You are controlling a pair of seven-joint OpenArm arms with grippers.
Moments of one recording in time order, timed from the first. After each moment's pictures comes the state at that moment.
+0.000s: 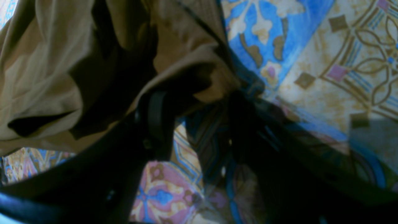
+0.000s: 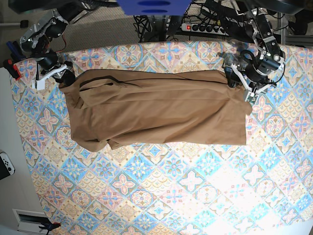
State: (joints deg) left arm 16.8 -6.1 -29.0 105.3 -11.1 -40.6 52.9; right arm -8.0 0.6 57.6 86.6 34.7 45.1 -66.3
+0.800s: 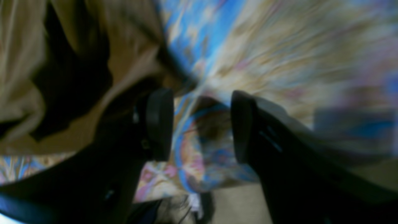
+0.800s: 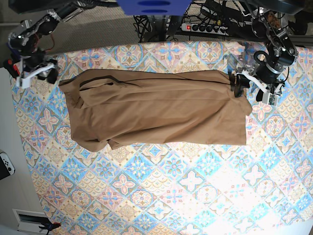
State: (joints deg) left arm 16.2 -7.2 -37.7 105.5 -29.9 -40.6 53.1; right arm -8.4 2.5 62.0 96.6 31.1 44.1 -67.5
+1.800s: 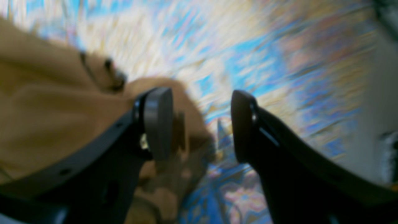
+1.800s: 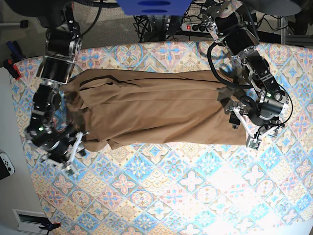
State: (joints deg) left arm -8.3 -1.0 -28.4 107.6 -1.6 -41.1 71.8; right arm 20.7 14.0 13.5 83.8 6.5 44.8 -59.7
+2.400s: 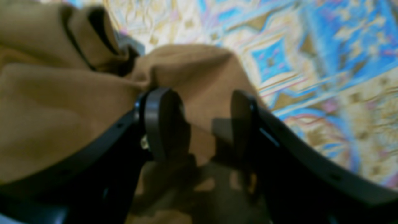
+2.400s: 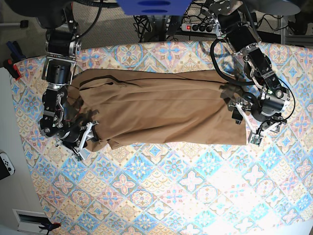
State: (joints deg) left arm -6.4 -2.3 -28.5 107.6 -1.5 -41.1 71.6; right arm 21.1 14.3 11.7 61.2 2.9 44.4 -41.5
